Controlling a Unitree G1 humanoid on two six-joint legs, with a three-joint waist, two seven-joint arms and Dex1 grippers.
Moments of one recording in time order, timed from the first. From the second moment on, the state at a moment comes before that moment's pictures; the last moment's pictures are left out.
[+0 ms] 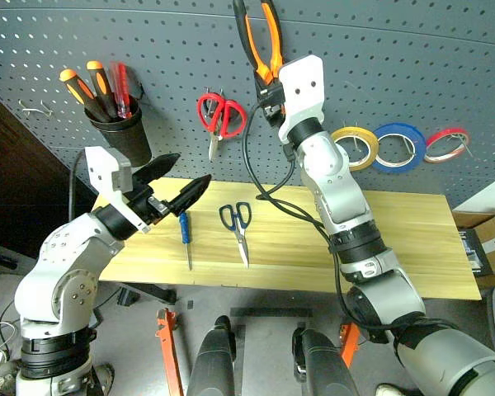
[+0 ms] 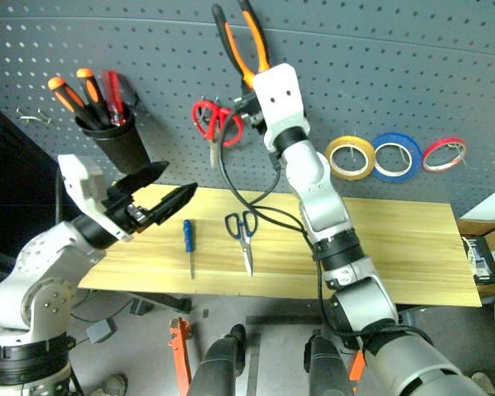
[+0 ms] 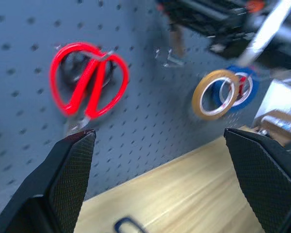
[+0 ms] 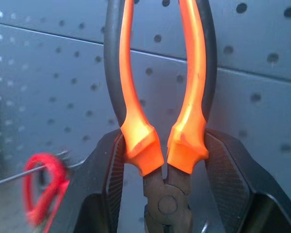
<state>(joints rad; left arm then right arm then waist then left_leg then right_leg) -0.30 0.56 0.30 -0.36 -0.71 0.53 -0.64 -1.07 -0.04 0.12 0.45 -0.07 -0.07 0.04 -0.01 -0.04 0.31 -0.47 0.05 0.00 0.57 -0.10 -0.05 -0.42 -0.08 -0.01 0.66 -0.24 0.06</state>
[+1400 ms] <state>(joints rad) -0.23 0.53 0.10 -0.36 -0.51 0.61 -0.48 -0.56 -0.22 0.09 -0.19 0.10 0.58 0.30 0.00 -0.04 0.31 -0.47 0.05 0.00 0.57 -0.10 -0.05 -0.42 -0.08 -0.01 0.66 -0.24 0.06</state>
